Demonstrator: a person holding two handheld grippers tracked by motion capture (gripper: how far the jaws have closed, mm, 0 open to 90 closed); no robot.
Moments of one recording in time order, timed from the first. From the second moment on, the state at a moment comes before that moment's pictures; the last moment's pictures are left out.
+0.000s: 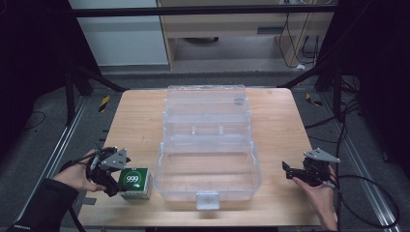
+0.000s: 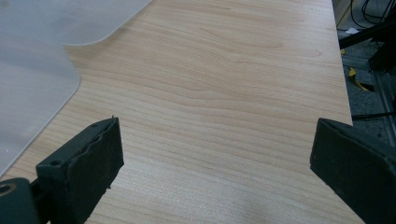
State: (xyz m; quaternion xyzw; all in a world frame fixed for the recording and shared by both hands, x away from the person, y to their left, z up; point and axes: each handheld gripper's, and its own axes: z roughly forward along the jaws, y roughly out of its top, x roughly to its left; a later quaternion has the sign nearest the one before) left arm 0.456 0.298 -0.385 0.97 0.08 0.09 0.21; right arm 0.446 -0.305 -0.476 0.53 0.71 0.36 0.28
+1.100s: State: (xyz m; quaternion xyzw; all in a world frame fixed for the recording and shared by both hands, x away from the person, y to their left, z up) left arm 0.466 0.282 -0.413 0.98 0.04 0.06 0.17; right arm 0.449 -0.303 -0.479 0.53 0.72 0.35 0.27
